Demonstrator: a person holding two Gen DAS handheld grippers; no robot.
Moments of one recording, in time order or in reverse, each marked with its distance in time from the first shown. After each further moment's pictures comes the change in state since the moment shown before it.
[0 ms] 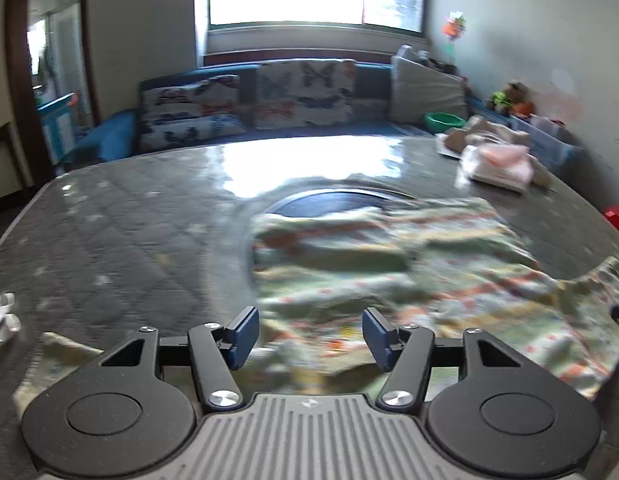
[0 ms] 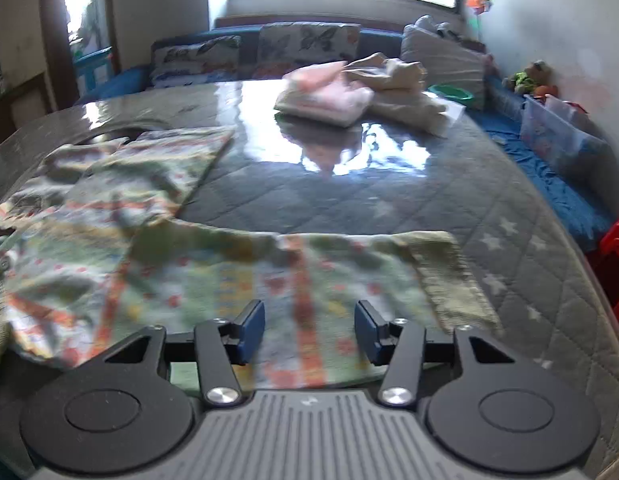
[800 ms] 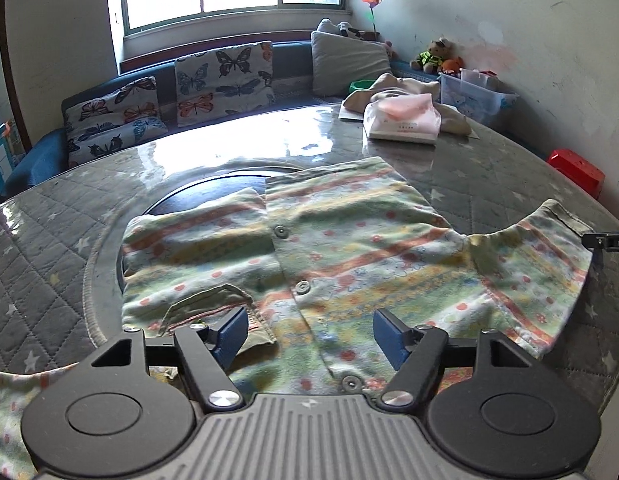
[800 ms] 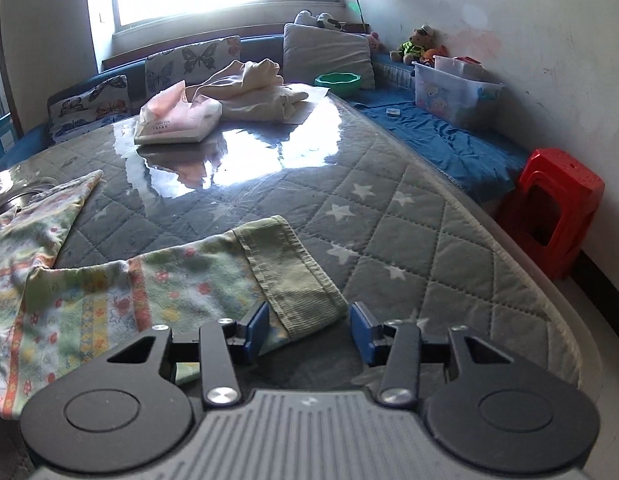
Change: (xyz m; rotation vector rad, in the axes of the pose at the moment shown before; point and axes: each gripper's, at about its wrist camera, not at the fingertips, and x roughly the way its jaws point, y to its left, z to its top) left arm 0.020 -0.084 -0.005 0.152 0.050 -0.118; right arm -0.011 -0.064 -0.017 0.263 -0.028 -0.195
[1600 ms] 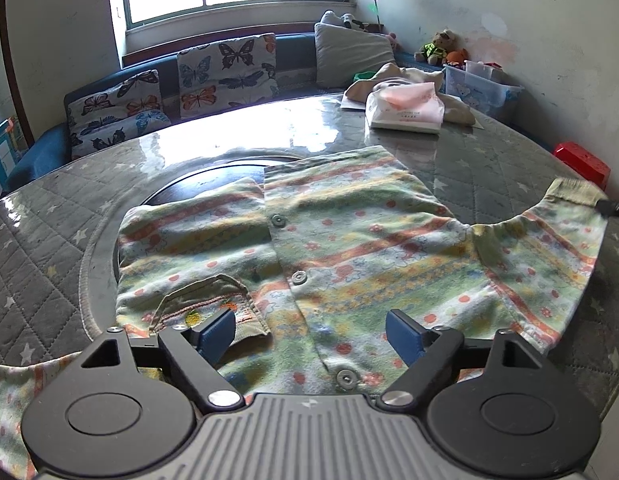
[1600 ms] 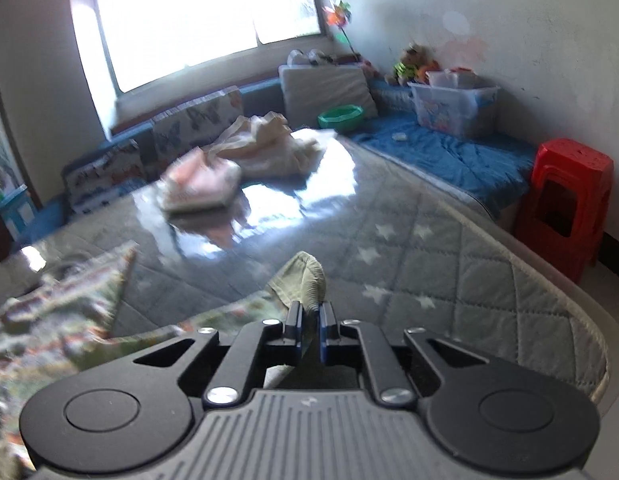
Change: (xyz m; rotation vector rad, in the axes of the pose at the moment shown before) left arm 0.007 -0.005 -0.004 -0.003 0.024 0.021; right arm -0.037 0.002 0.011 0.156 -0.154 0.124
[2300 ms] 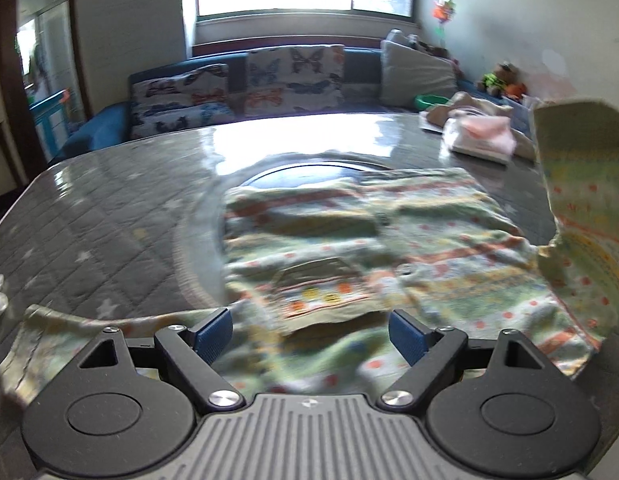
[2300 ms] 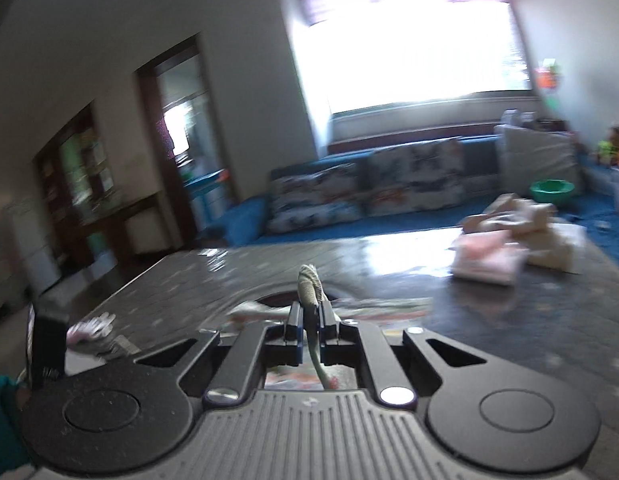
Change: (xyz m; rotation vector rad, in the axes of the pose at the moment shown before) left arm -0.039 0.077 -0.029 -0.173 -0.042 0.138; right arm -0.059 0.203 0.009 -0.316 -0.052 0.566
